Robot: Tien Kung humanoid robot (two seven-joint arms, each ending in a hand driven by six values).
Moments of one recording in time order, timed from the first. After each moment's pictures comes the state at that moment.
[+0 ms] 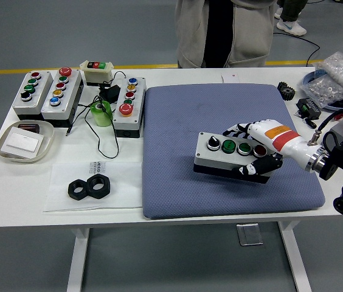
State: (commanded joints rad) left arm -0.11 0.16 -0.30 -0.21 -0.12 0.26 -0.08; right arm 0.75 -0.58 0.43 1.26 -1.68 -0.24 0.25
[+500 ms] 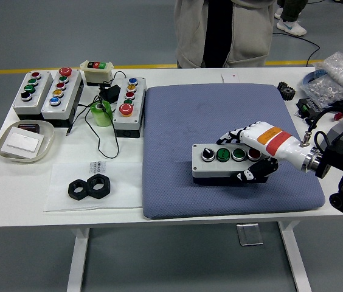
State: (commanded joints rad) left arm -0.12 0.16 -0.30 -0.21 -0.12 0.26 -0.08; right arm 0.82 -0.56 0.33 1.18 -1.70 -0.26 0.33
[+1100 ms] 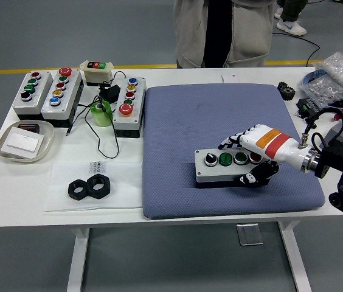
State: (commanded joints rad) left arm -0.11 0.16 -0.31 -0.21 -0.10 0.26 -0.08; right arm 0.84 -0.54 0.30 1.12 -1.76 -0.25 0.34
